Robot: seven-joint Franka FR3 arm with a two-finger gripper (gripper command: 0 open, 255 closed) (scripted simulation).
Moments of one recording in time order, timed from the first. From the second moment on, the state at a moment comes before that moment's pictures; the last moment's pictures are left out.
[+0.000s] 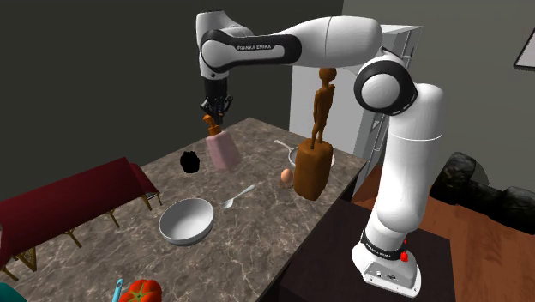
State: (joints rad) arm -0.03 0.16 0.13 -1.49 -0.05 1.74 0.26
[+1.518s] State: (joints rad) arm 0.01 0.32 0.14 -0.94 -0.08 1.35 0.27
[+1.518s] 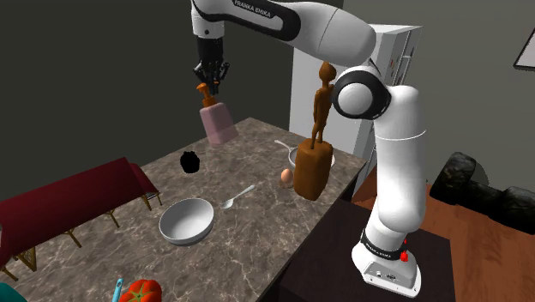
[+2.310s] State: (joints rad) arm 0.16 0.15 0.23 -1.18 -0.09 1.41 0.52
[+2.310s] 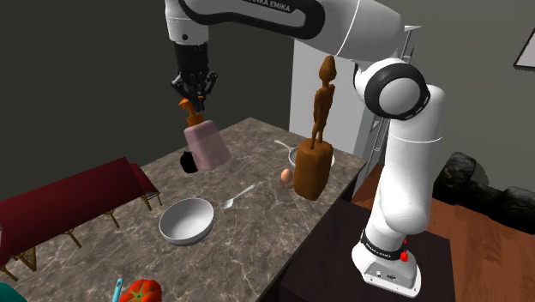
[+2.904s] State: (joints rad) arm 0.29 0.15 0.32 -1.20 -0.12 1.40 0.73
